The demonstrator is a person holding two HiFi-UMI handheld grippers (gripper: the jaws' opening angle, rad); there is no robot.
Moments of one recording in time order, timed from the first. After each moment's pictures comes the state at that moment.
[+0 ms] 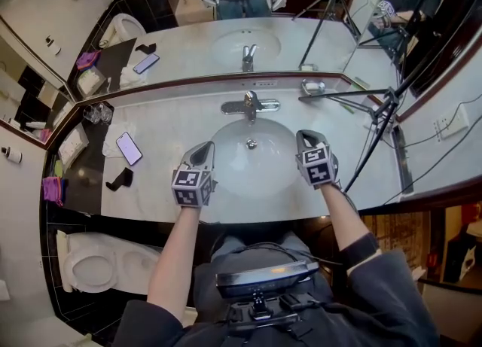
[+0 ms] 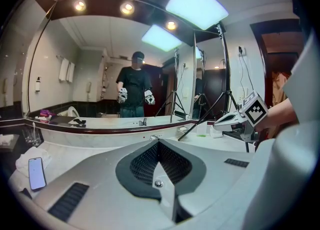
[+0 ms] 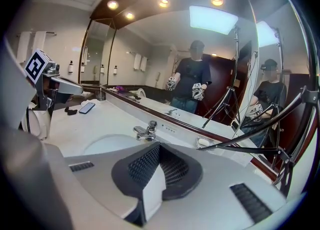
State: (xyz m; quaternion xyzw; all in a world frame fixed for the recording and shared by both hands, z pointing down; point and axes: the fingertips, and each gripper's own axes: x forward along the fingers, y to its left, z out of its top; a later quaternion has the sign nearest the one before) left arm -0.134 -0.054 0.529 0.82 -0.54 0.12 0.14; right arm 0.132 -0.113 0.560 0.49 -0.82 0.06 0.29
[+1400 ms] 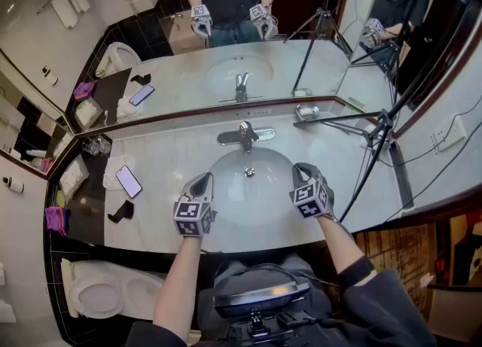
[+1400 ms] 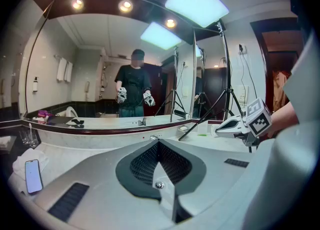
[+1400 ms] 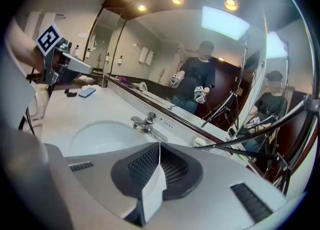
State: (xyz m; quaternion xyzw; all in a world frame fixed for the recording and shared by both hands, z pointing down) left arm -0.130 -0.070 0.537 0.82 -0.54 0.13 0.14; right arm 0.139 -0.111 0.601 0.48 -0.81 0.01 0.34
